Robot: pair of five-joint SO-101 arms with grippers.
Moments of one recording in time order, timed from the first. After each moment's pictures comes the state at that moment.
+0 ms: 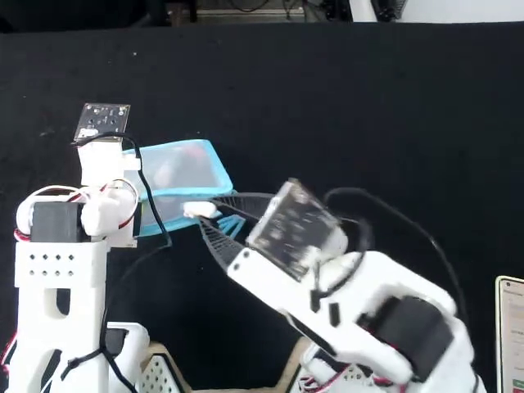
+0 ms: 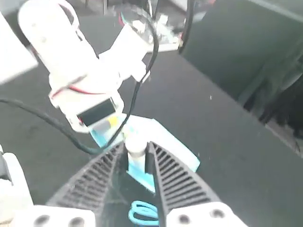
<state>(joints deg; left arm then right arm) -4.9 -44.7 28.2 90.8 -4.4 -47.5 -60.9 20.8 72.2 11.6</state>
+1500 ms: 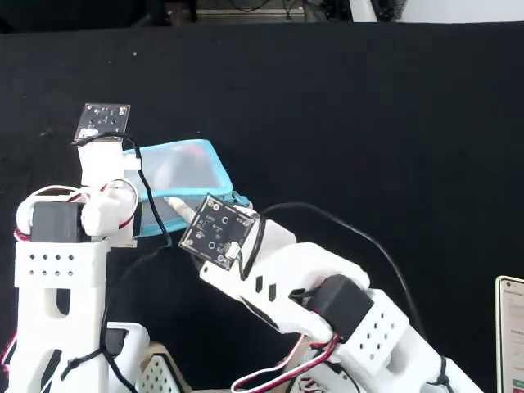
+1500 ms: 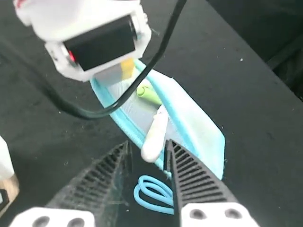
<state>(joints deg) -4.8 -44.7 28.2 90.8 -4.4 -49.1 -61.0 47.8 56.0 17.0</state>
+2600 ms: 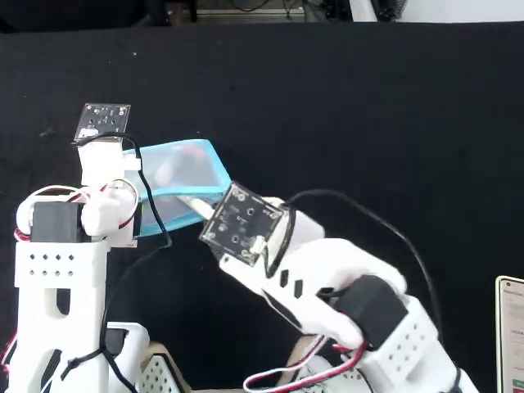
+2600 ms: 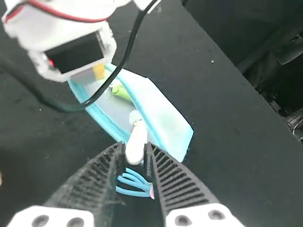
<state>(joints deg) -4.8 -44.7 28.2 90.8 -4.4 -44.0 -61.0 35.1 67.9 20.4</state>
